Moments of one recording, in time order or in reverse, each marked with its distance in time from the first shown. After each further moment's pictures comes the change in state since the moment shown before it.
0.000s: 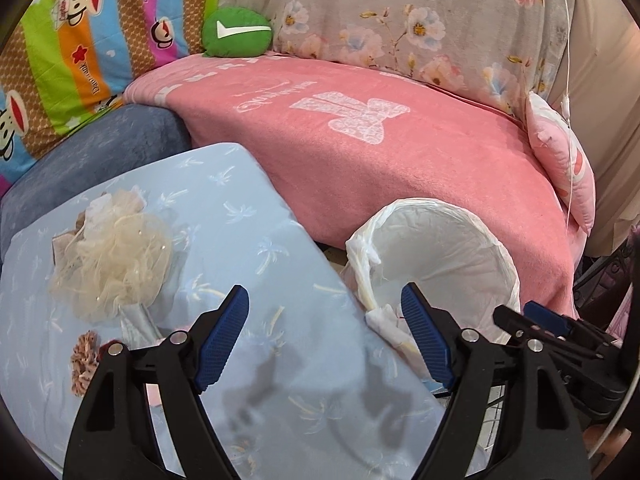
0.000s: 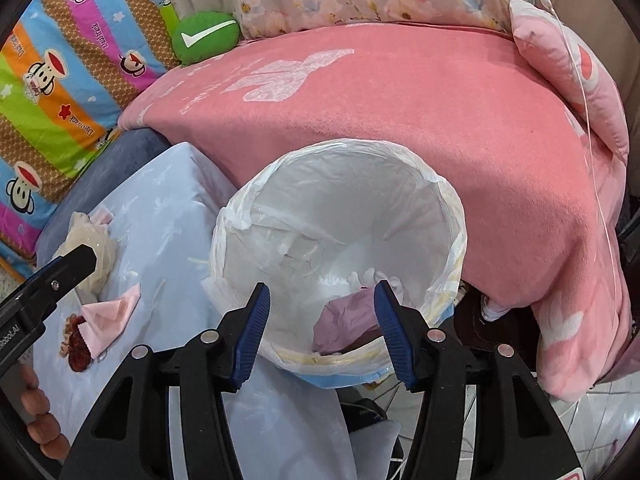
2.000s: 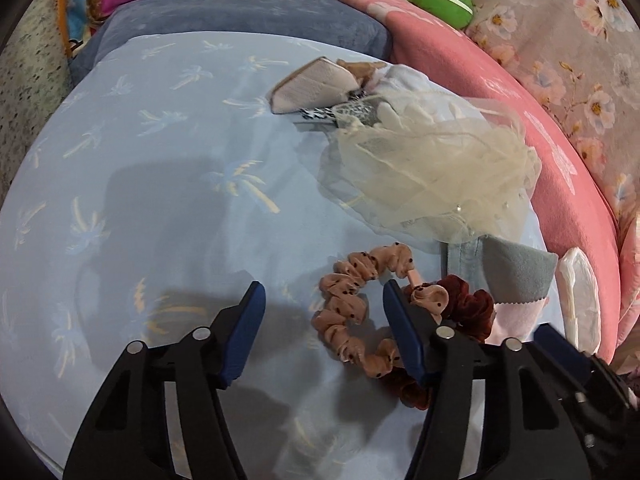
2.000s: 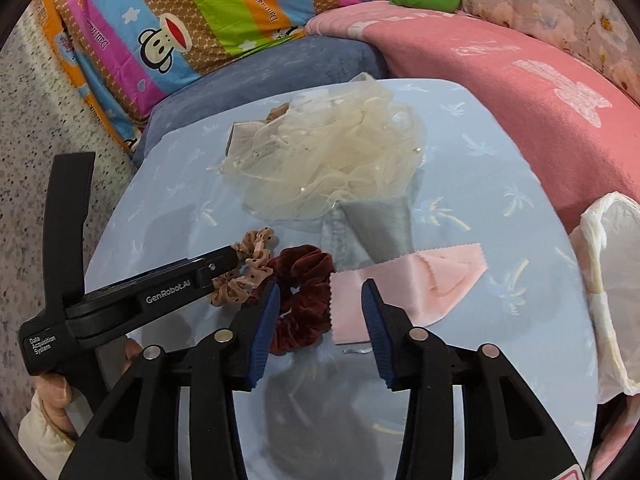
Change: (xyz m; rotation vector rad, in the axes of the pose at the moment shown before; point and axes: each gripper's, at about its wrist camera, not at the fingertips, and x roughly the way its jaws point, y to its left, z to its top) left arm -0.008 0.254 -0.091 -0.500 0.176 0.156; right arm 0.049 0.304 -0.080 -0.443 0.187 0.352
